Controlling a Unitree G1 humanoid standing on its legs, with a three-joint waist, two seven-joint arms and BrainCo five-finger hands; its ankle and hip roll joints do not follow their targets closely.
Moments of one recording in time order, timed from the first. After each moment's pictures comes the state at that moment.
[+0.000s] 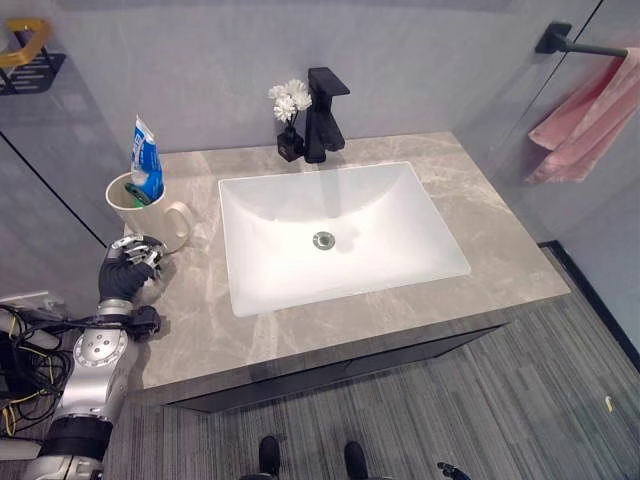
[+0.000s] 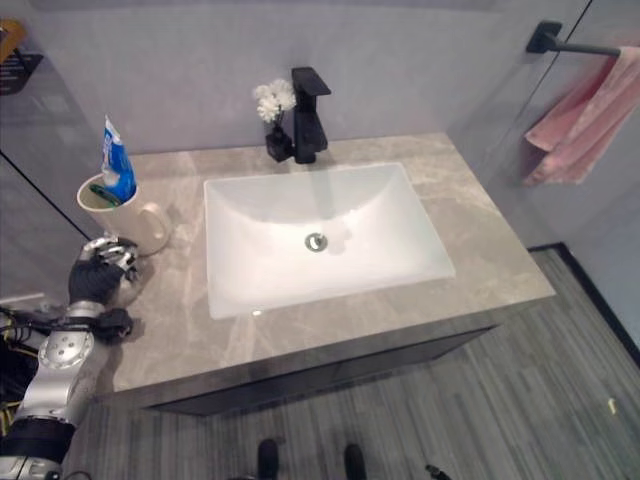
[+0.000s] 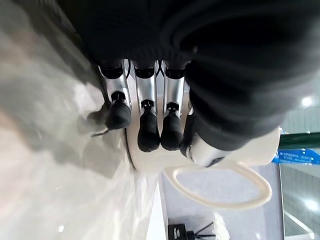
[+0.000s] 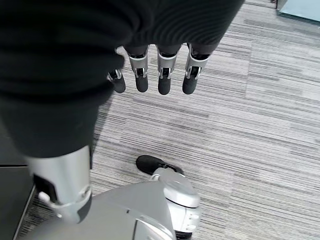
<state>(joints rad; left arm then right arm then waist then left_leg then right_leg) -0.16 0.66 0.02 0.32 -0.50 -0.28 0.12 0.10 -0.29 0.34 1.13 -0.09 -0.06 -0.07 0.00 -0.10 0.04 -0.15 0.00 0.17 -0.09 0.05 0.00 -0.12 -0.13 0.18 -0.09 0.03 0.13</state>
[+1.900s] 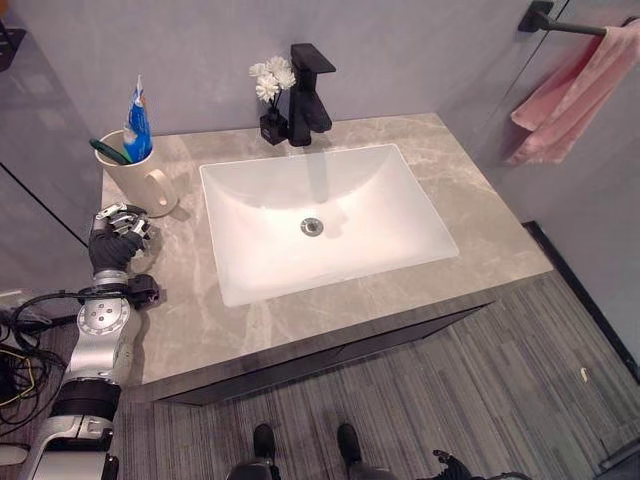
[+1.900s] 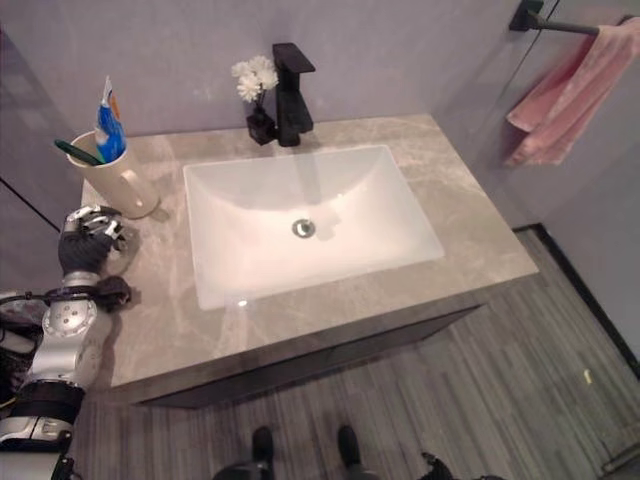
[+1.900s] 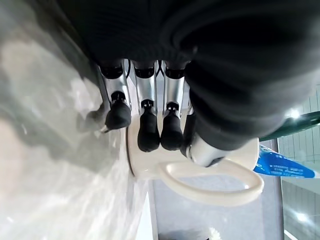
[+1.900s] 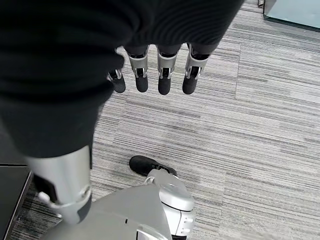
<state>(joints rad) -0.35 0.67 0.00 0.46 -0.50 -0.30 0.22 0.07 -0.29 0.38 1.12 -0.07 -0.07 -0.08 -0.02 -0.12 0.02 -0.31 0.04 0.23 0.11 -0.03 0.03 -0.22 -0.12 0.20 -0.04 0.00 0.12</state>
